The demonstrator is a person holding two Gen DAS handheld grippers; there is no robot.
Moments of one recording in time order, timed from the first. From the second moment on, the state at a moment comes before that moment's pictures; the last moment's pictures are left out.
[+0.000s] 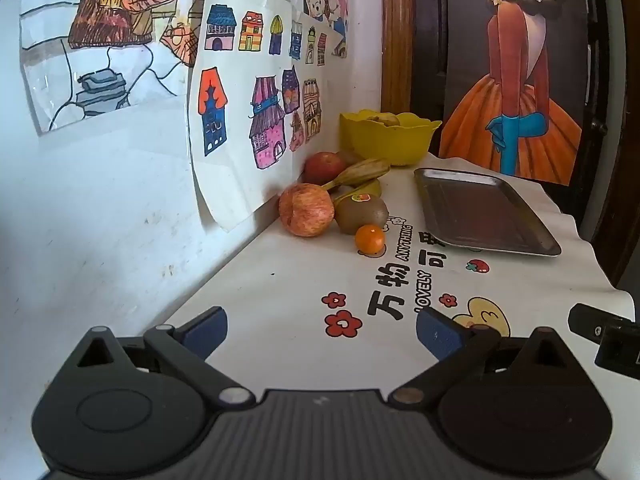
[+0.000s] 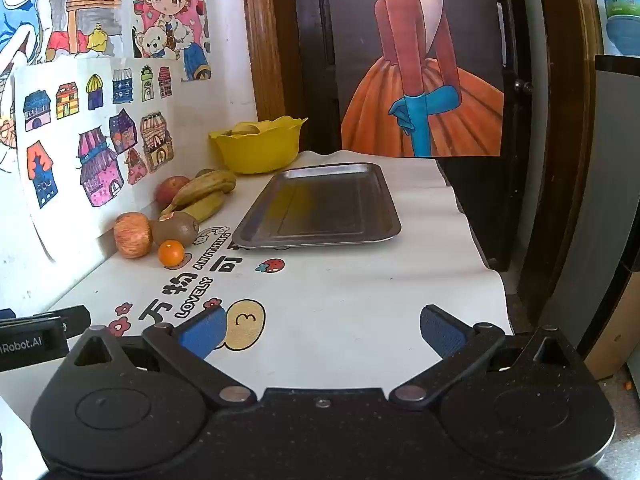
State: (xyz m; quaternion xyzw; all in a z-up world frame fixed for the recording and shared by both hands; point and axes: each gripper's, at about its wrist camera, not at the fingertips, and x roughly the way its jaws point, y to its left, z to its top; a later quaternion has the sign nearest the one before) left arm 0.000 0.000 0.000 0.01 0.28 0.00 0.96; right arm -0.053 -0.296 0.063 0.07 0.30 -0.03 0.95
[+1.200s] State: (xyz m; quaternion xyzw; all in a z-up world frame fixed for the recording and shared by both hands) left arm -0.003 0.010 -0.002 0.01 0.28 0.00 0.96; right arm -0.053 -0.296 0.062 0.07 0.30 -0.03 0.95
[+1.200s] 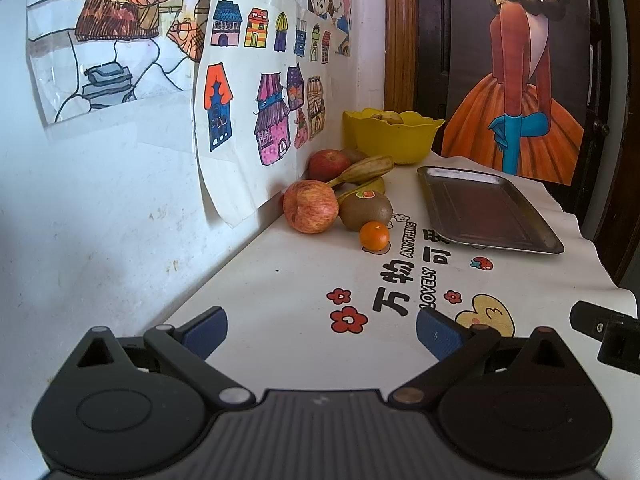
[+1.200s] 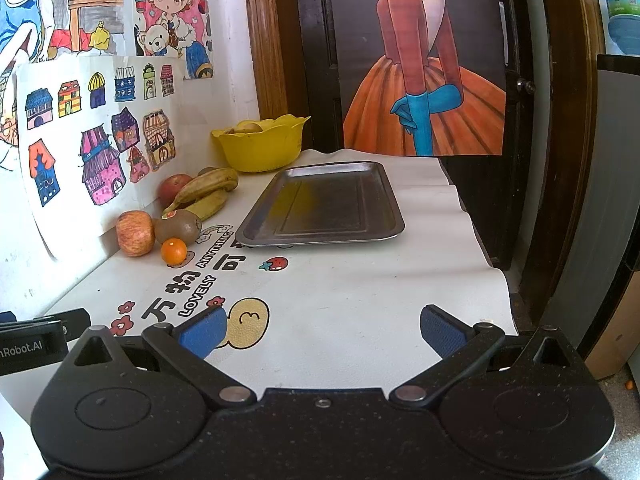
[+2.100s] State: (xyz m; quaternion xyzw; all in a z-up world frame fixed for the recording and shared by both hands) left arm 0.013 -0.001 -0.012 0.00 0.30 0.01 0.95; right arm -0.039 -0.302 0.056 0.07 0.31 -0.02 0.95
